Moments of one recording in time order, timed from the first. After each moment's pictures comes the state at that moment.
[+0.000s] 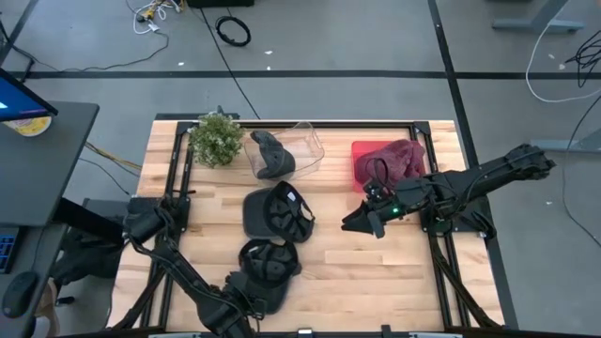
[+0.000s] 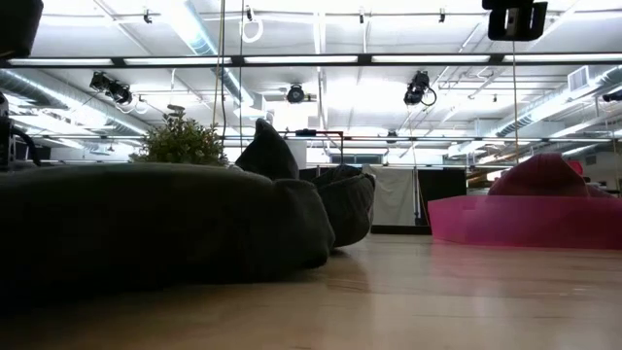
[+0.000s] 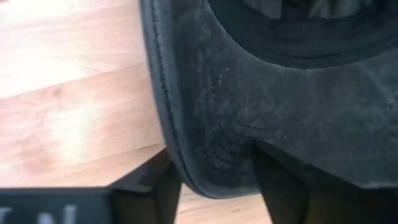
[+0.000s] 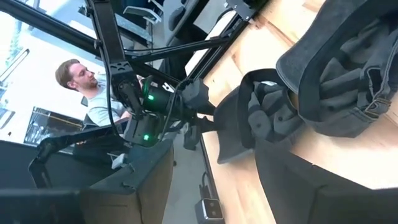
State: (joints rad) left arm -0.87 2.08 1.50 -0.98 -0.24 -2.19; right arm 0.30 1.05 0.84 -0.13 0.02 1.02
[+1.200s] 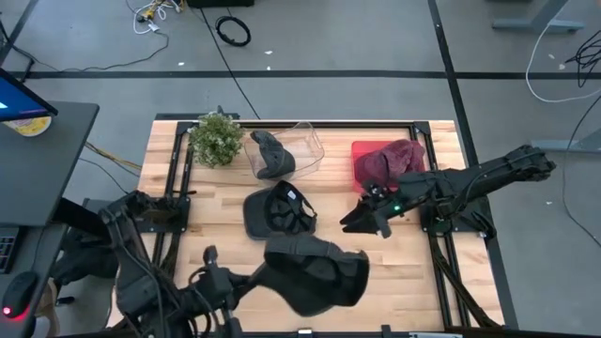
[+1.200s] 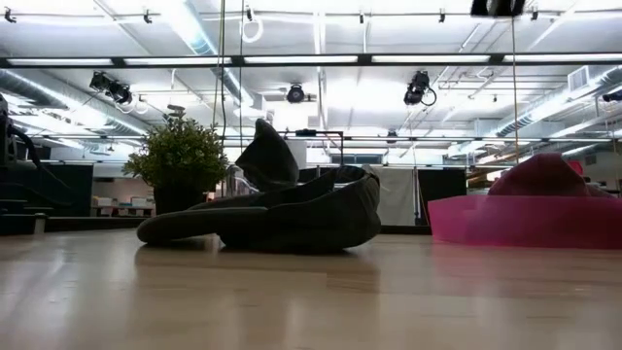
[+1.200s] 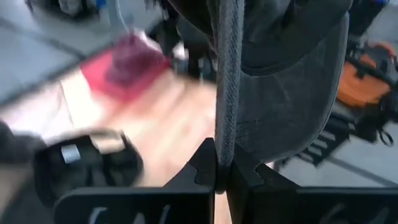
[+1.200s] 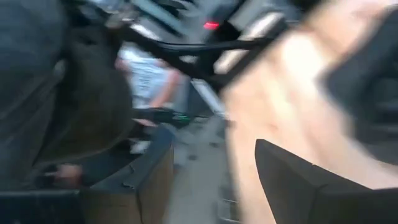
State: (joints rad) left arm -0.96 1.87 2.16 -1.30 -1.11 -1.15; right arm 0.26 1.05 0.84 0.00 -0.13 0.94
